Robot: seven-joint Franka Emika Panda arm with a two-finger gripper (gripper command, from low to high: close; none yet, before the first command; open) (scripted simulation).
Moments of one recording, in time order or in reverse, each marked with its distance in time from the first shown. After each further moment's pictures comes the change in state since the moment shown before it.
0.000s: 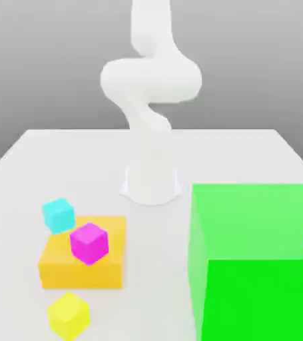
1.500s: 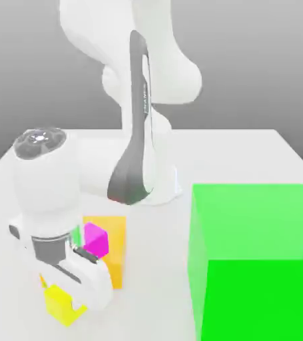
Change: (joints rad) arm -0.210 0.913 -0.071 -0.168 0.025 0.349 0.209
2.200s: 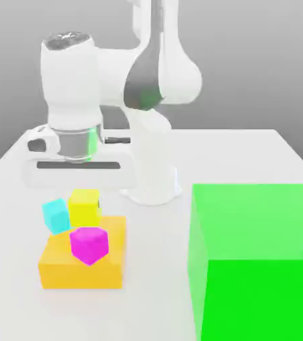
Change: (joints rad) arm 0.013 -0.403 -0.056 -0.339 -0.067 -0.064 -0.551
